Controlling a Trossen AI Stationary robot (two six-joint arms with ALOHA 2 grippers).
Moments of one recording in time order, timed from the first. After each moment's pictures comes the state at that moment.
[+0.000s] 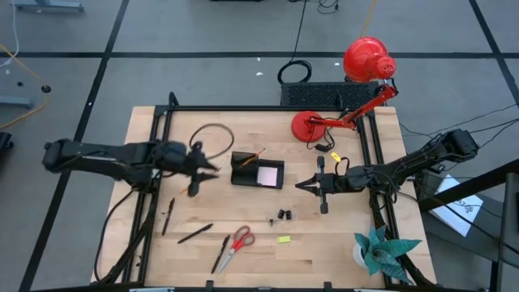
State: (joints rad) left arm -0.01 0.83 0.63 -0.36 0.04 -0.11; right arm 0.28 1.06 0.35 0.57 0.26 -0.07
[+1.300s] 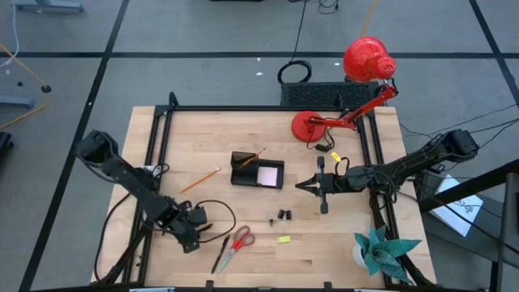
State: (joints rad) left arm -0.73 1.45 0.63 -0.42 -0.06 -1.08; right arm 0.28 1.06 0.35 0.57 0.26 -0.07
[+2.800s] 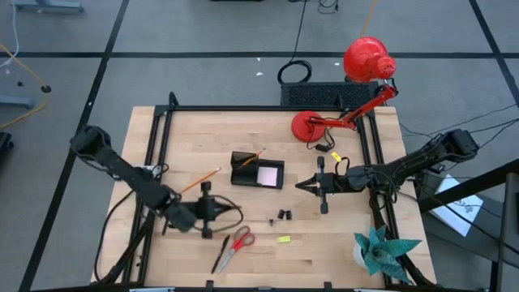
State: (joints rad) left arm -0.62 1.30 0.62 0.07 -0.67 -0.17; right arm 0.28 1.06 0.35 0.57 0.26 -0.05
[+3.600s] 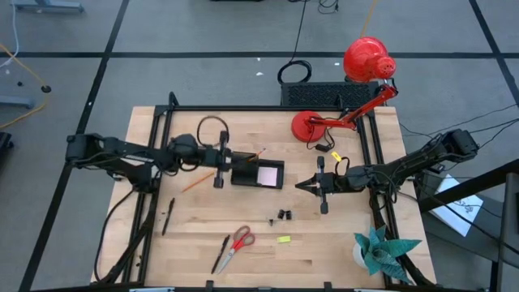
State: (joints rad) left arm 0.16 1.29 0.48 0.93 0.33 0.29; right arm 0.28 1.06 0.35 0.57 0.26 -0.04
